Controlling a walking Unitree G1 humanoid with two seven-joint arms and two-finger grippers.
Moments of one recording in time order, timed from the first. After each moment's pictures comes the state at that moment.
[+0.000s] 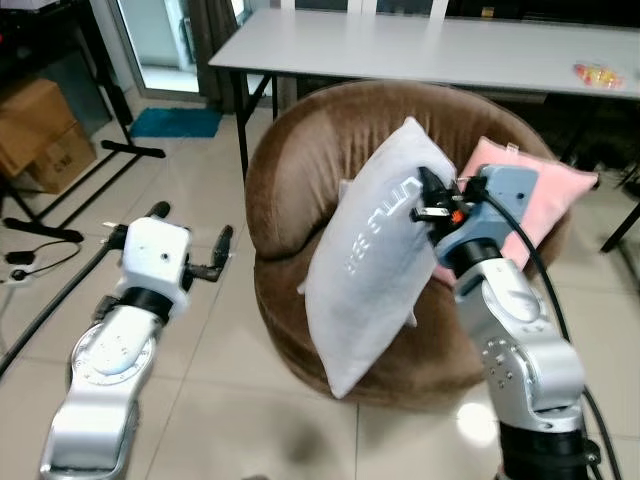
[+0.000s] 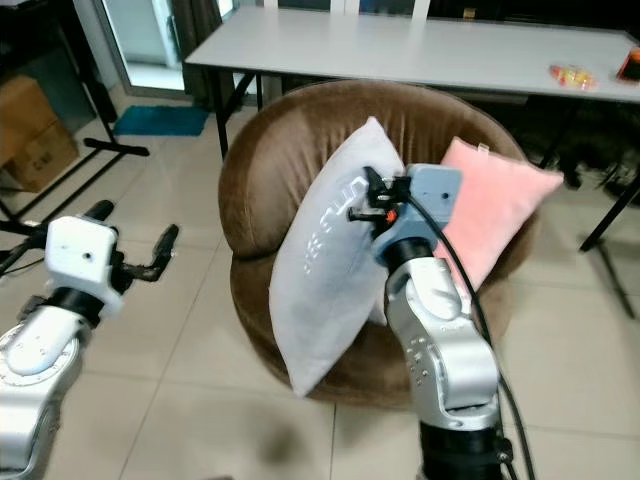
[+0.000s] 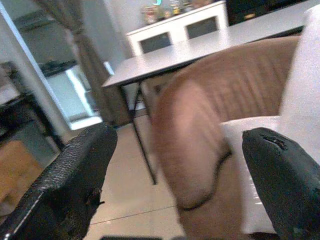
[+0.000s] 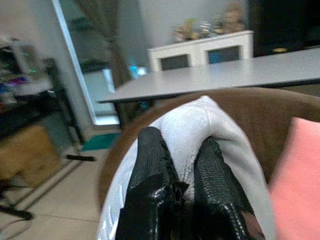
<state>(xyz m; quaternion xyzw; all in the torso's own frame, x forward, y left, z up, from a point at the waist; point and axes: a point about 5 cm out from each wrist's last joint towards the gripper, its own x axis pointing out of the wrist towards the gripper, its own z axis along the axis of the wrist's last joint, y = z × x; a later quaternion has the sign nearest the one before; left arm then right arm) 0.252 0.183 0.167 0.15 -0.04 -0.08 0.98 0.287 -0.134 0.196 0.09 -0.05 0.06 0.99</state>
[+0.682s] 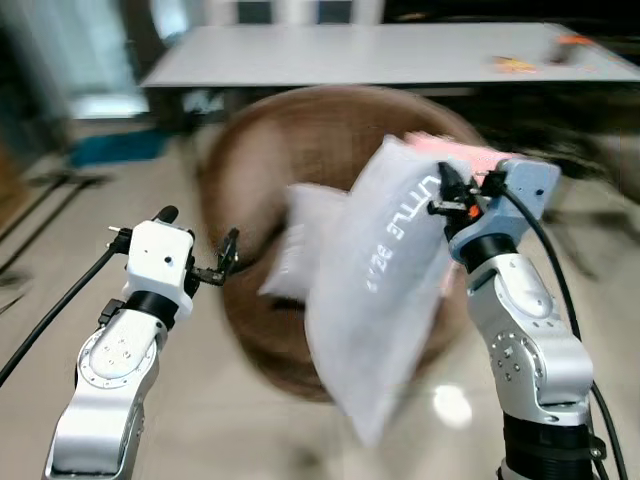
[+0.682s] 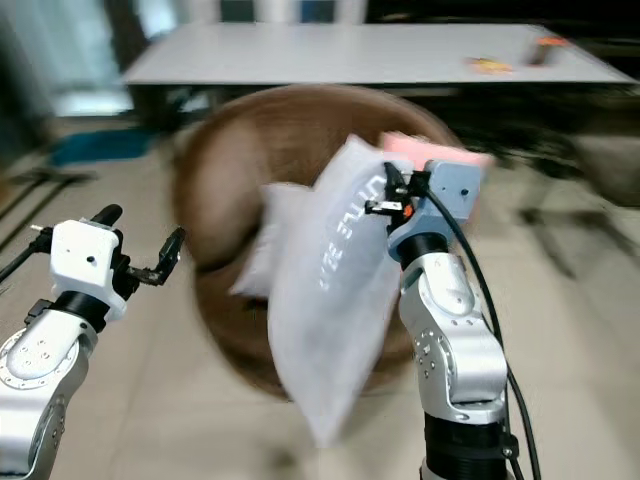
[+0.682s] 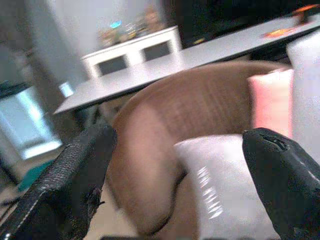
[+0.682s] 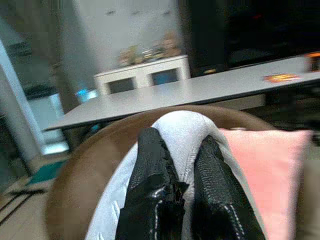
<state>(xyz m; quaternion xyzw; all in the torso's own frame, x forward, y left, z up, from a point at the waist) 0.249 0.188 0.165 0.14 -0.03 -0.08 0.99 0.291 -0.139 0.200 0.10 -0.06 0.04 0.99</state>
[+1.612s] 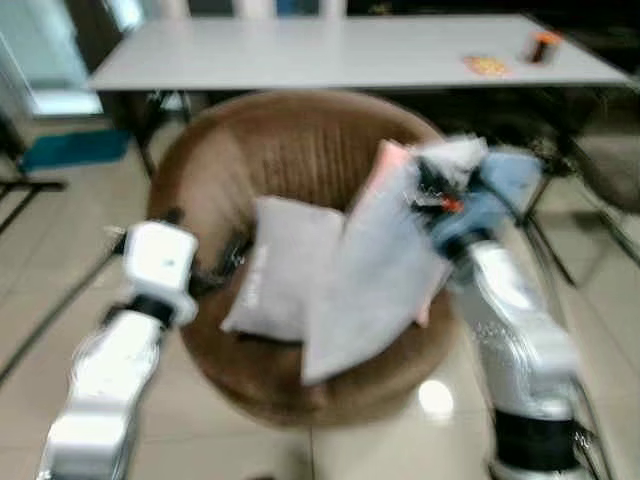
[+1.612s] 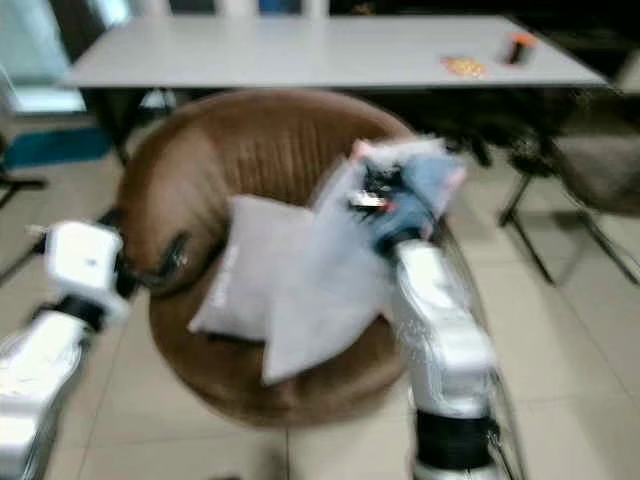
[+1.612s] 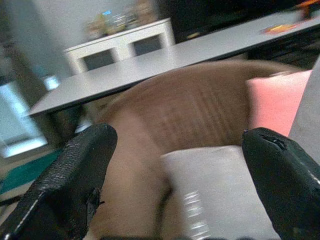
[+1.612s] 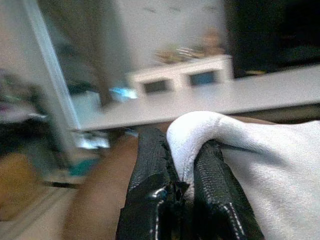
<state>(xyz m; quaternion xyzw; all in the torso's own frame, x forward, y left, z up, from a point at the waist) 0.245 0.192 0.164 0.14 -0.03 -0.08 0.99 0.294 -0.105 0.216 0.13 -0.09 0.15 0.98</state>
